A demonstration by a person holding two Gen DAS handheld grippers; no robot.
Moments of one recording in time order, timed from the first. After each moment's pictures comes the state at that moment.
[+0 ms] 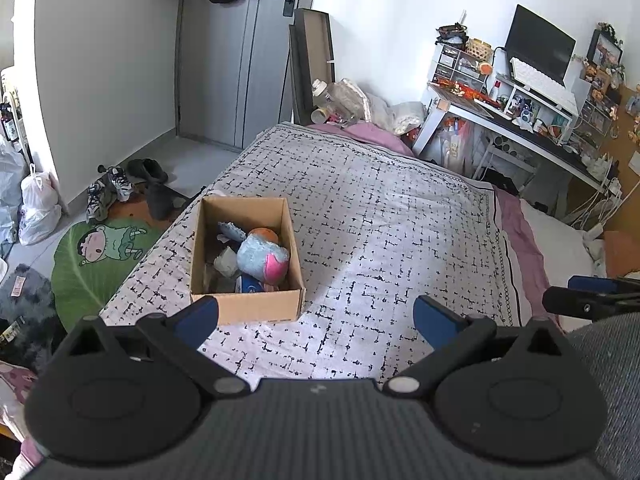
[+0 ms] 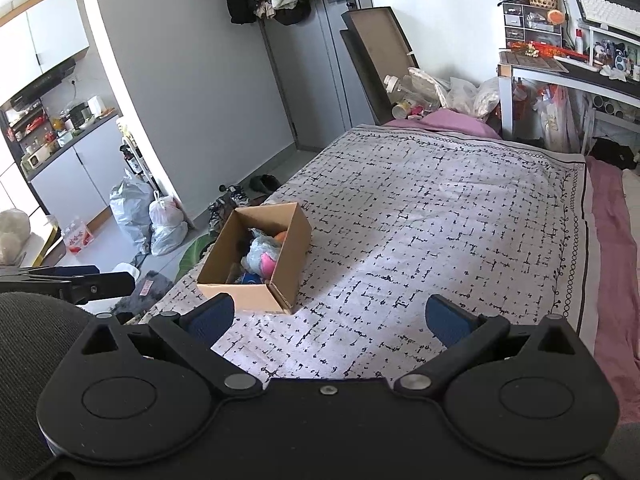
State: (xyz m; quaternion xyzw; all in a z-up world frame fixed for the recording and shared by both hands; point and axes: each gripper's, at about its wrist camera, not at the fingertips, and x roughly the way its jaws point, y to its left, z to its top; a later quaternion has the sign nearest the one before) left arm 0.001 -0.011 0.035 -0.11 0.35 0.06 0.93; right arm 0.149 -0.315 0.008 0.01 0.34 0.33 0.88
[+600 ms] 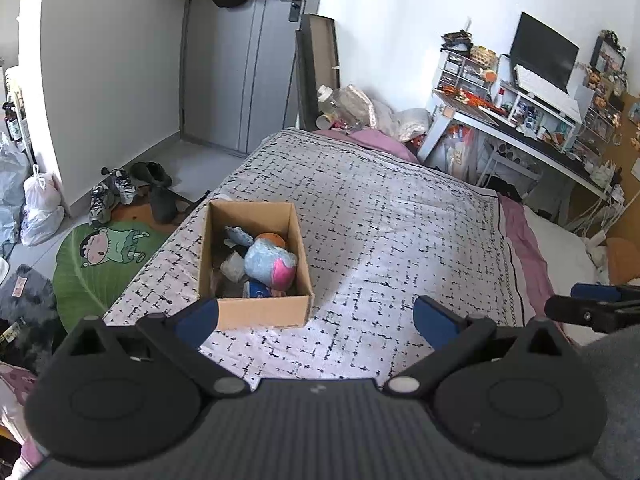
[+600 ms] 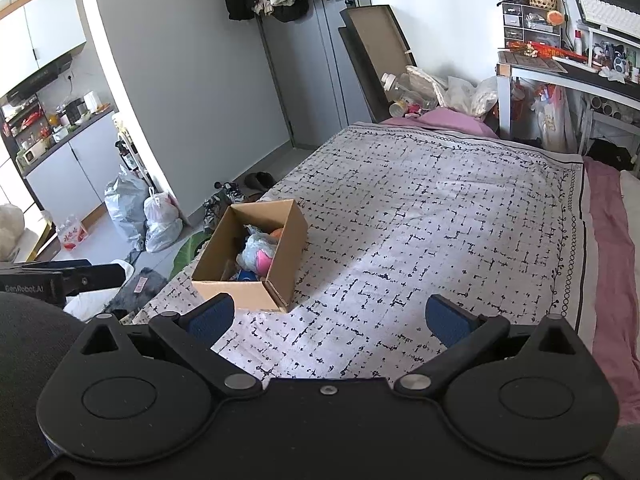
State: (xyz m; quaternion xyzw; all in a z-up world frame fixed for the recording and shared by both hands) left arm 0.000 0.000 0.033 -0.12 0.34 0.07 0.93; right arm 0.151 -0.307 0.003 0.01 0.35 0.32 0.88
